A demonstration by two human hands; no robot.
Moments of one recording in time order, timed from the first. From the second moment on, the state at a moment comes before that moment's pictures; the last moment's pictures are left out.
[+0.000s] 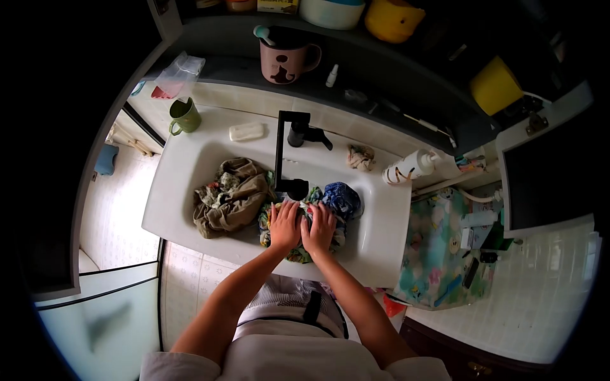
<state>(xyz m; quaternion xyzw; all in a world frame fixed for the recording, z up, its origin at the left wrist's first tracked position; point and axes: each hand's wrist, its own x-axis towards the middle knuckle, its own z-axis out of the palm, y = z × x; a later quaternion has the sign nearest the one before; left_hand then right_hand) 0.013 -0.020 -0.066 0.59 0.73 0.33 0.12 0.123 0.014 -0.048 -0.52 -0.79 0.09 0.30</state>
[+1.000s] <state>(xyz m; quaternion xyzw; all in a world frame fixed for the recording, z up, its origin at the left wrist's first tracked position) -0.028 0.086 -0.147 0.58 0.77 0.25 0.08 0.076 0.135 -0.108 -0.58 -0.77 0.14 0.25</state>
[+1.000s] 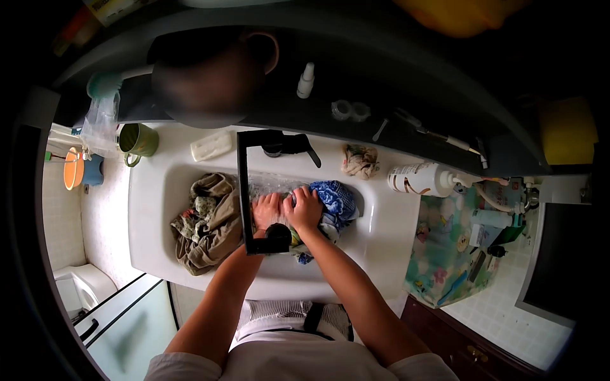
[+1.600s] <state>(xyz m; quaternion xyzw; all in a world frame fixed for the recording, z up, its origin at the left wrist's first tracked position) -0.035 0.024 -0.089 0.66 0.69 0.25 0.17 0.167 0.121 -0.040 -0.66 -0.69 0.01 0.30</state>
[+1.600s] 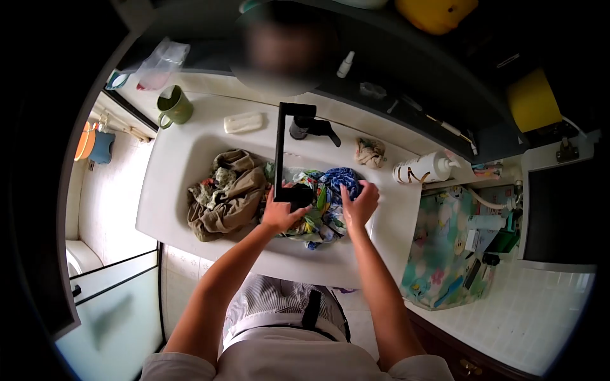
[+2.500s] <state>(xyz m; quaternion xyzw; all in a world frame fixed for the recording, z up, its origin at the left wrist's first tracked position) -0.062 -0.012 -0.022 0.63 0.65 0.32 0.28 0.074 -0.023 -0.012 -0.41 -0.88 0.24 -0.06</state>
